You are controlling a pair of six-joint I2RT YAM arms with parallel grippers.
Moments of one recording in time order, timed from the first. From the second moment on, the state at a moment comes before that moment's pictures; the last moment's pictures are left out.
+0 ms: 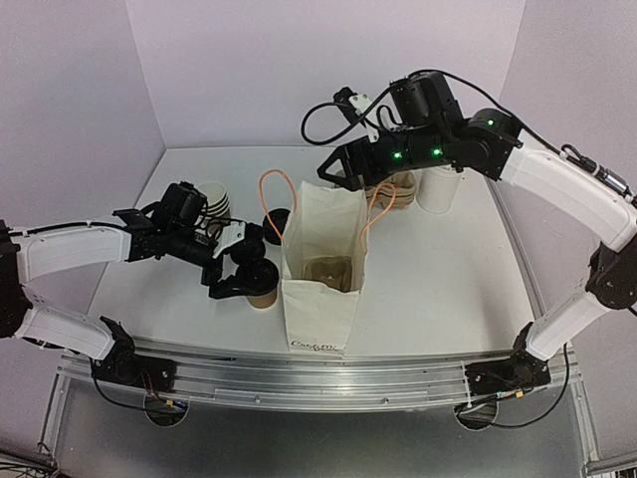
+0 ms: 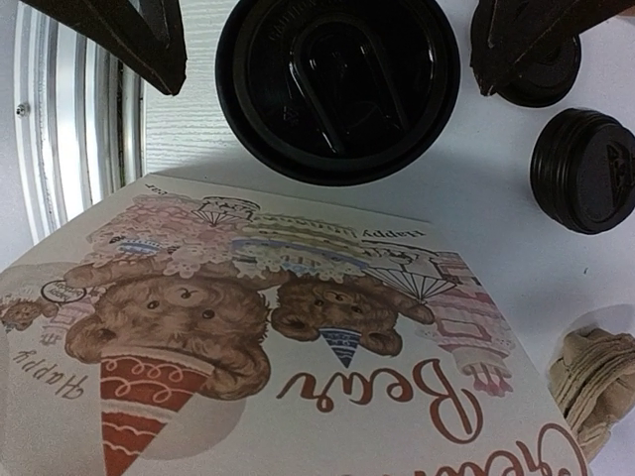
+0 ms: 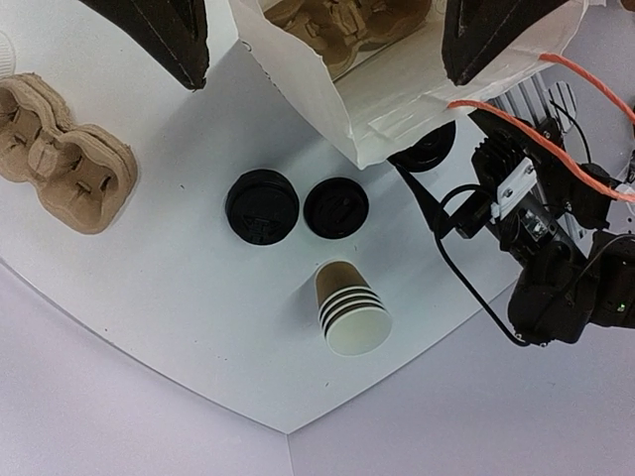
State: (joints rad) left arm -0.67 1.27 0.68 -0.27 0.61 0.63; right arm 0.92 1.56 1.61 -0.64 -0.09 0.19
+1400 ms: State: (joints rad) left arm -0.67 1.27 0.68 -0.31 0.65 0.76; right arm 0.92 1.58 1.59 -0.64 -0.12 0.15
